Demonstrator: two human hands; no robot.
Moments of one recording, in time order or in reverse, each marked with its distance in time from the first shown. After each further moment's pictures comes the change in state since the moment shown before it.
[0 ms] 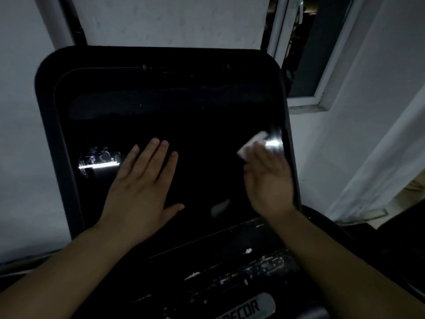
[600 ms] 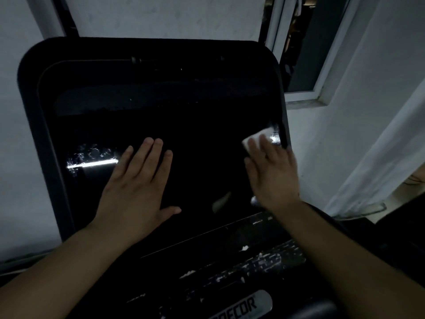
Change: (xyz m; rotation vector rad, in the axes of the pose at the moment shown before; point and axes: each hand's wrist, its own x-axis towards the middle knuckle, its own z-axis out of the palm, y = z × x) left_hand 0.002 0.006 0.009 0.047 -0.045 -0.024; right_hand 0.004 0.012 -0.013 -0.090 -0.087 0.098
